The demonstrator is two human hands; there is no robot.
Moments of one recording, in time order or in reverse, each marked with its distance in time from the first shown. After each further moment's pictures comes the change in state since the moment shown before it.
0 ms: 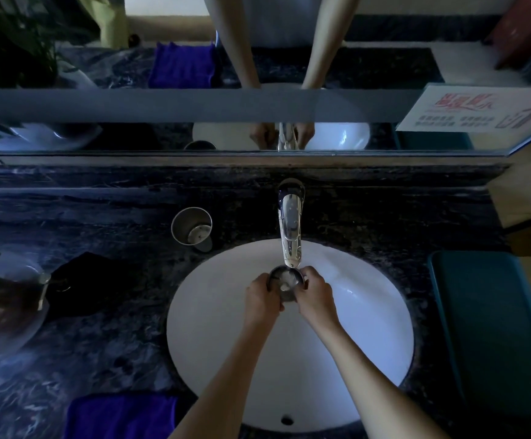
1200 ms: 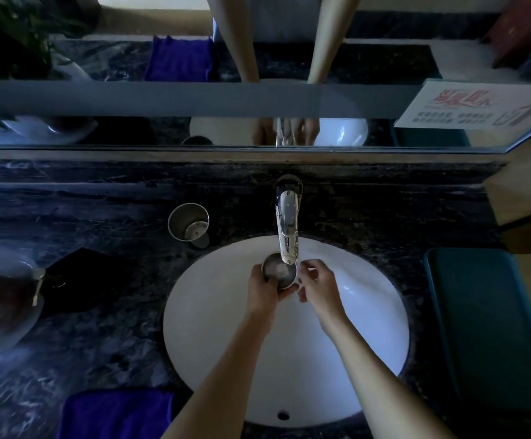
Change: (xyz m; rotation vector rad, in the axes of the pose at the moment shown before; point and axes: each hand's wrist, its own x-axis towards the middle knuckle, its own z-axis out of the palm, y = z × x) left_hand 0.005 0.006 0.014 -0.624 -0.084 -0.152; right_hand 0.012 0.010 -0.007 0.345 0.056 0.010
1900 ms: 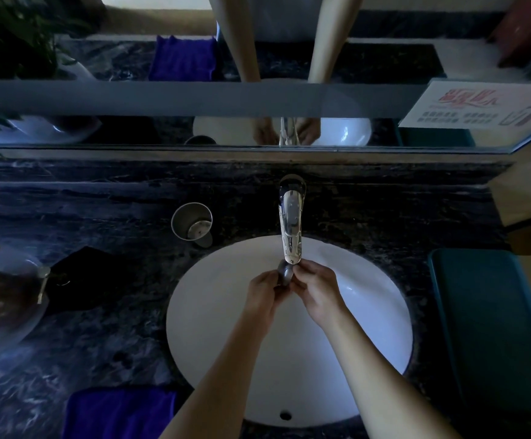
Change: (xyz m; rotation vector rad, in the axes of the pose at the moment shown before) left_hand 0.006 -0.005 -0.011 -0.092 -0.059 -0.139; right_hand 0.000 -0.014 0.008 0.525 -0.187 0.214
